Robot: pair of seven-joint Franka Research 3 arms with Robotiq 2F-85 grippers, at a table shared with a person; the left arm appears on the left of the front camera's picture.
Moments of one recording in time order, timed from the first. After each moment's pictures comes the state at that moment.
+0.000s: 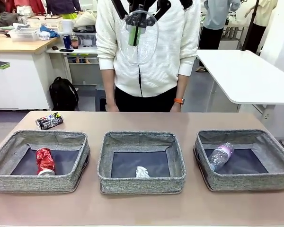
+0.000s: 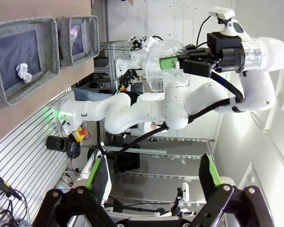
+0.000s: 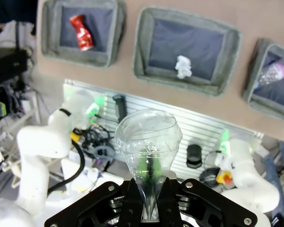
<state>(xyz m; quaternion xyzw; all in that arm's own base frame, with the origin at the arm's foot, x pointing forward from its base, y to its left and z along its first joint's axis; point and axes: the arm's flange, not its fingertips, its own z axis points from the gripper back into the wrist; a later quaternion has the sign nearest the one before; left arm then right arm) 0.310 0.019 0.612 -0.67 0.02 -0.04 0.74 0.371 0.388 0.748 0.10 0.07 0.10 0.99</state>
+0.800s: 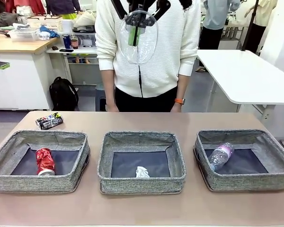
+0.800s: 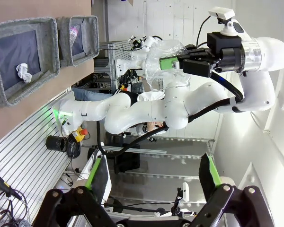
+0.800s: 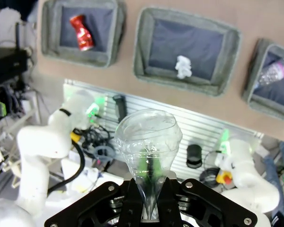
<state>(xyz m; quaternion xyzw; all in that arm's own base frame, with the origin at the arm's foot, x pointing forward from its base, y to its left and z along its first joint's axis) 0.310 0.019 0.612 -0.67 0.02 -0.04 0.74 0.371 0.388 0.748 0.10 0.07 0.10 0.99</state>
